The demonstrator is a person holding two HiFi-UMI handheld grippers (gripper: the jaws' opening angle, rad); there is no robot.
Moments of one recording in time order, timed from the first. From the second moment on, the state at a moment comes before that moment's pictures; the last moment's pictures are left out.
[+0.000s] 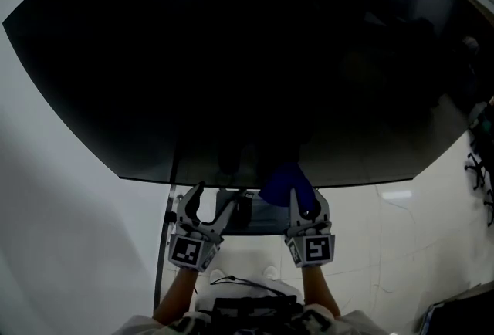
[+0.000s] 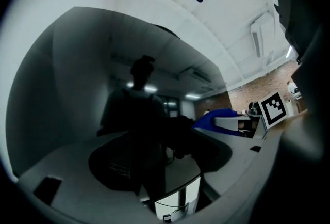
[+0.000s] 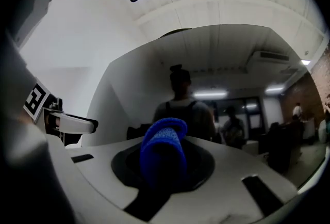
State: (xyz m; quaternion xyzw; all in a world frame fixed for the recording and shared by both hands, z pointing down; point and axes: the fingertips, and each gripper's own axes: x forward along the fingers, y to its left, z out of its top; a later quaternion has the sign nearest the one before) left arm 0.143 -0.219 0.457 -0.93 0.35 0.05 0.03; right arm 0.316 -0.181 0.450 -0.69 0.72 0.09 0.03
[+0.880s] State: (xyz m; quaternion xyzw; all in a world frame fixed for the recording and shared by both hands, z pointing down) left arm 0.134 -0.224 0.459 -0.93 0.37 0.05 0.02; right arm 0.298 -0.188 0.459 -0.68 0.73 0.06 0.04
